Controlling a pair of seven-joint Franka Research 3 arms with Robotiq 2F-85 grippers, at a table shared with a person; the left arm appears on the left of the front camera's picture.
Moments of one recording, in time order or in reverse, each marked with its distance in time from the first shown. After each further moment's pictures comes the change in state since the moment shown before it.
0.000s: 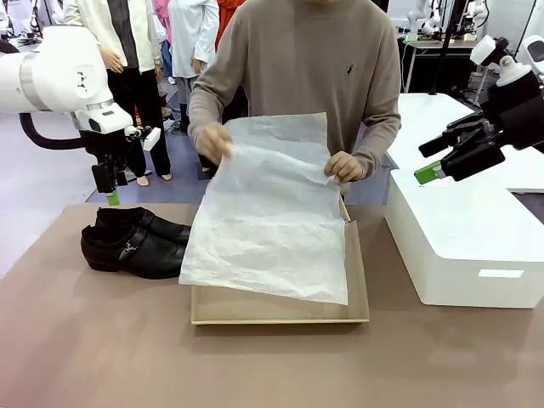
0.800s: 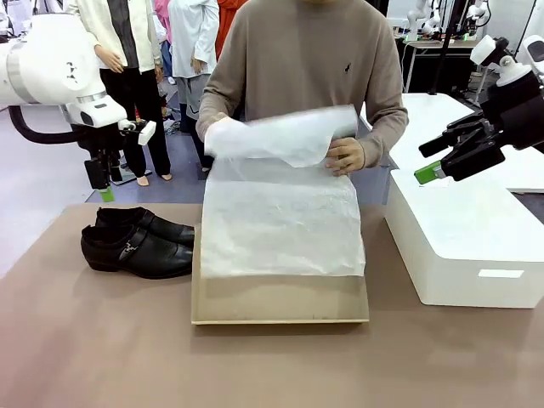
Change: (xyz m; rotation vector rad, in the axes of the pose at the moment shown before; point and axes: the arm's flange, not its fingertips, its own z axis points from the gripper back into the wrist) left arm -0.003 -0.016 0.017 0.014 0.001 0.009; right arm 0.000 0.000 0.000 0.000 0.000 0.000
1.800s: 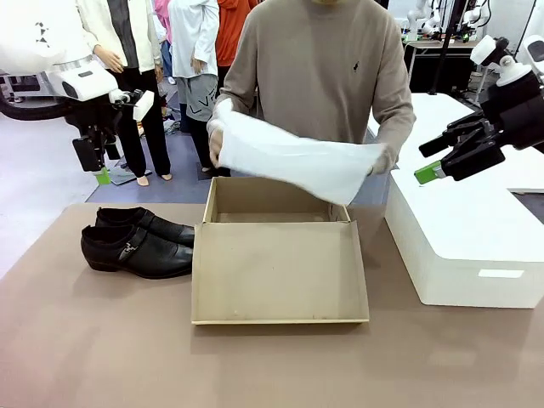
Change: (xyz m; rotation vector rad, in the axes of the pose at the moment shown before) left arm 0.022 -0.069 0.075 0.104 -0.033 -0.036; right arm 0.000 0.000 0.000 0.000 -0.001 -0.001
